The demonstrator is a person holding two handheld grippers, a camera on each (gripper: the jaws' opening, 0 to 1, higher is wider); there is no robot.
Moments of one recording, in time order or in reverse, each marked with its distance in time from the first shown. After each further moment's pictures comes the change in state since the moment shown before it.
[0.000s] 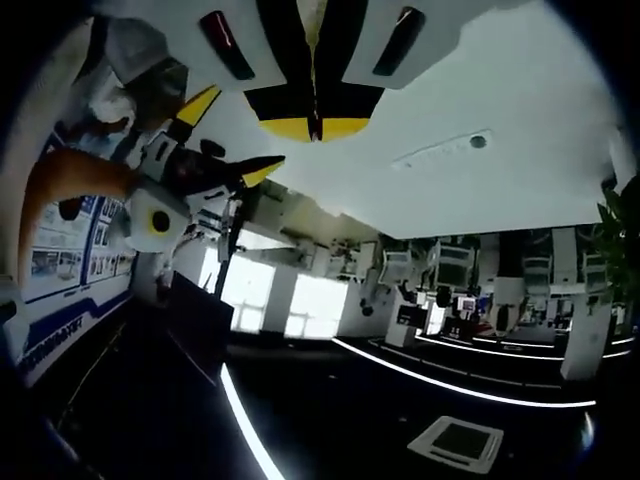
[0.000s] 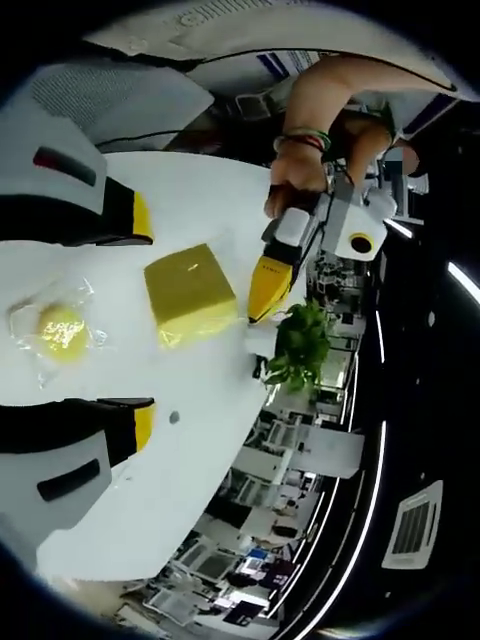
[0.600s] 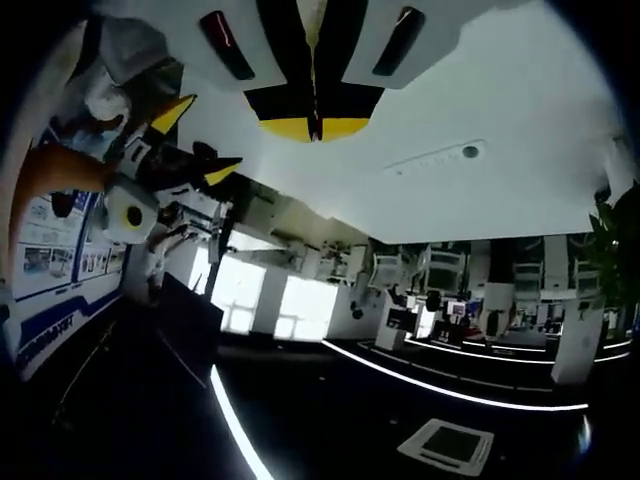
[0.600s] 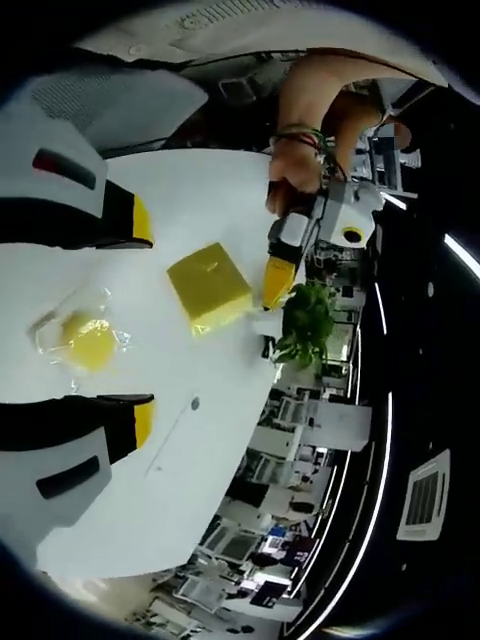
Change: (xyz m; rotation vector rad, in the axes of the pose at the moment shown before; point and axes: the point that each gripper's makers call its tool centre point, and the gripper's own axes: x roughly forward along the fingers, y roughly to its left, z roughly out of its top) left arm -0.005 0.009 -0.010 -0.019 0.001 0.044; right arm -0.031 0.006 -0.023 0.074 0.006 -0.099
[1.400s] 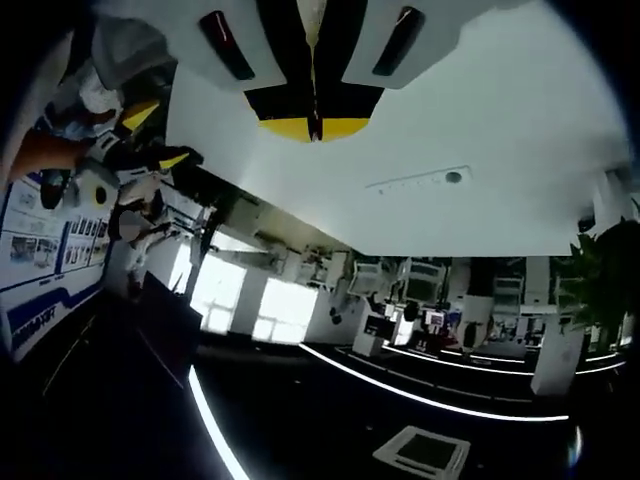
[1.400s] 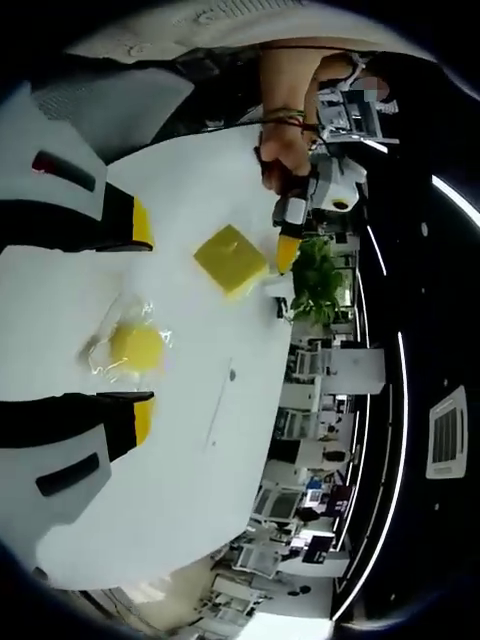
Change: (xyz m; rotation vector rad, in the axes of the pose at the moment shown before) left arm -0.018 0.017 -0.031 -0.060 0.010 0.081; right arm -0.042 0.023 -0.052 0.193 0.003 -0.191
